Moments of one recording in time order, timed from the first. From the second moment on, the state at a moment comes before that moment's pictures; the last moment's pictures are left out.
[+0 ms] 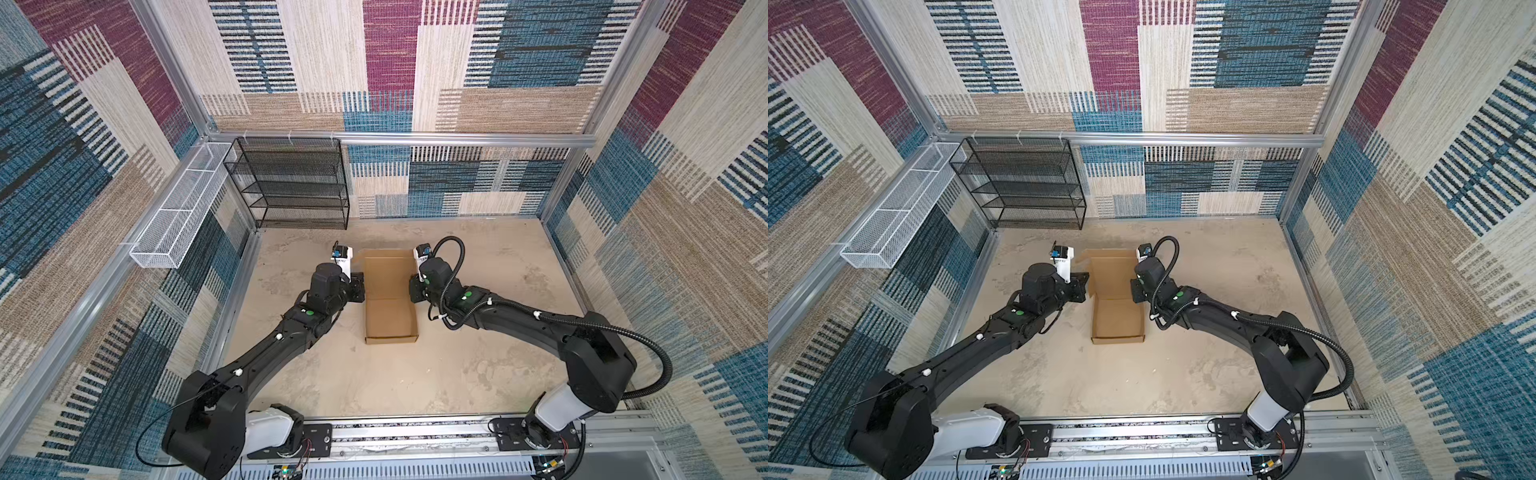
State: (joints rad) left arm -0.43 1.27 0.76 0.07 0.03 -0.33; right arm 0.76 1.60 1.07 -0.08 0.27 0.35
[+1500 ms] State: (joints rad) left arm -0.57 1.15 0.59 0.15 -0.16 -0.48; right arm 0.86 1.50 0.89 0.01 0.41 0.42
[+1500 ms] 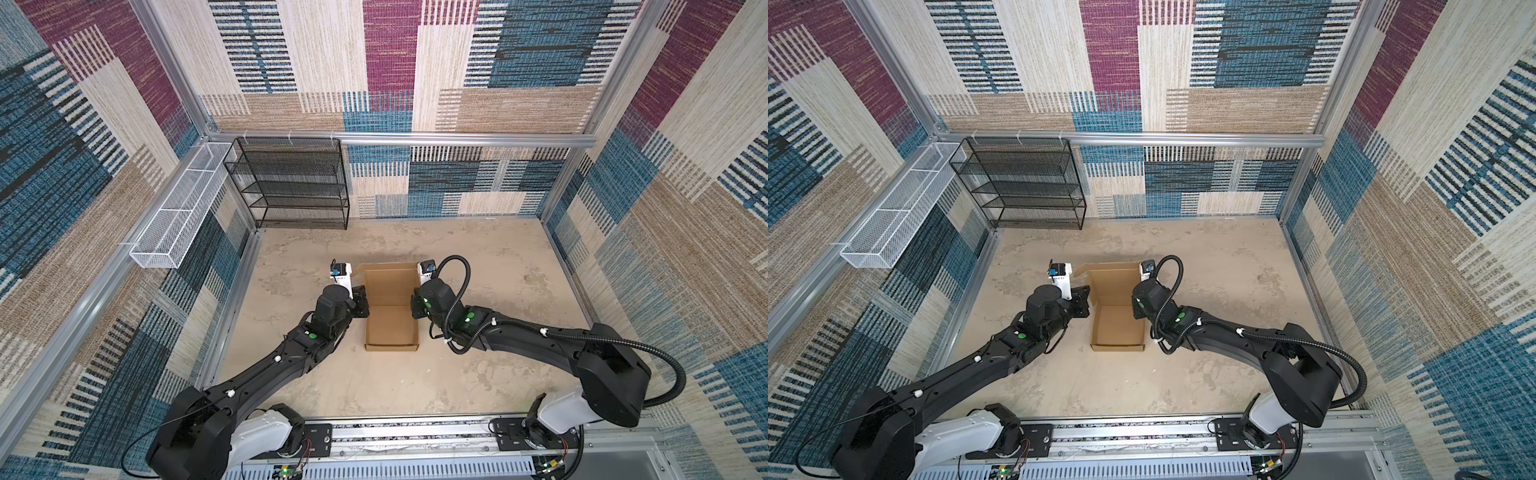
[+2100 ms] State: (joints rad) left arm -0.62 1.09 0.51 0.17 -0.21 -0.52; right arm 0.91 1.46 0.82 0.05 0.46 0.46
